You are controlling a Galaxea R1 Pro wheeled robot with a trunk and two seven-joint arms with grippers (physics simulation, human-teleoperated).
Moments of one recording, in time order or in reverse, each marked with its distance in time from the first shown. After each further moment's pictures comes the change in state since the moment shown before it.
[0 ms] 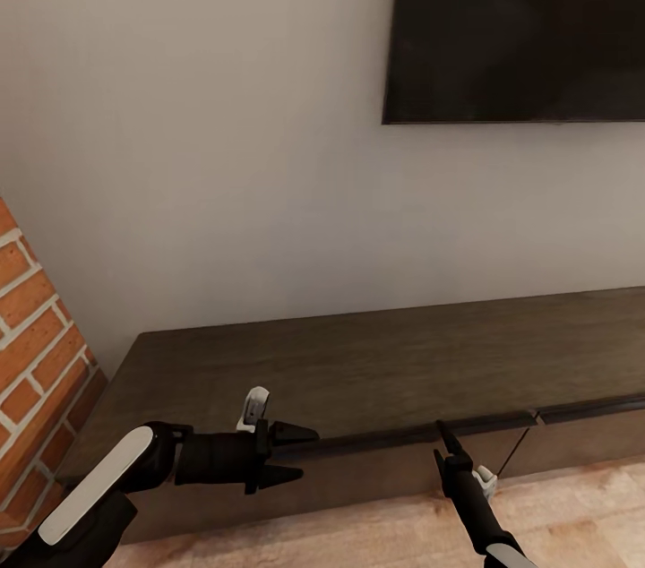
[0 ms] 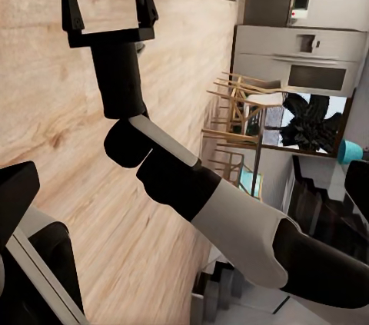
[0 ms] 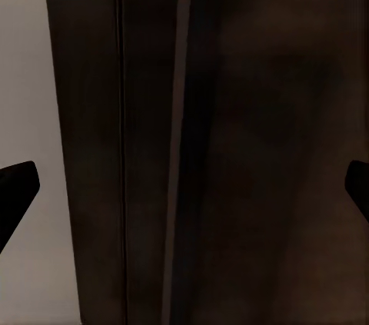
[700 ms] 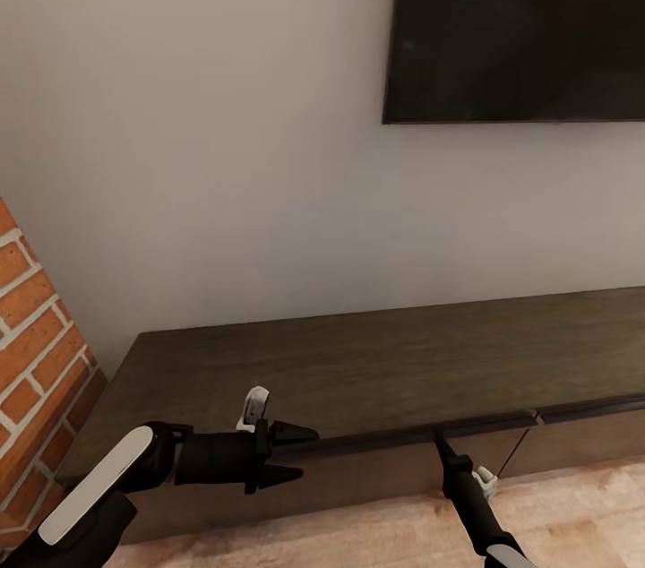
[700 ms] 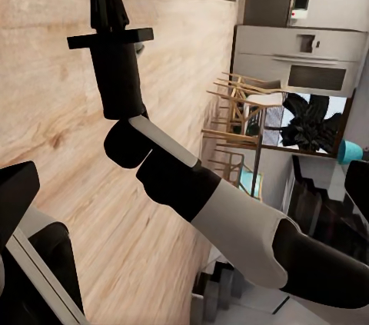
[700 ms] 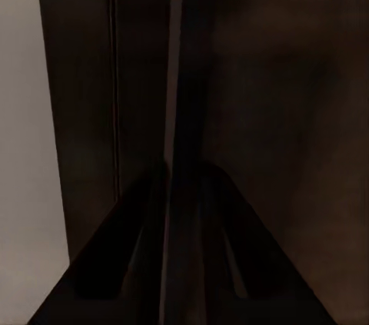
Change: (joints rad) left arm 0.000 0.000 0.001 0.000 0.000 0.000 0.000; right arm 0.001 0.000 0.000 0.001 0.002 0.000 -0.003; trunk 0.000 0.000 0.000
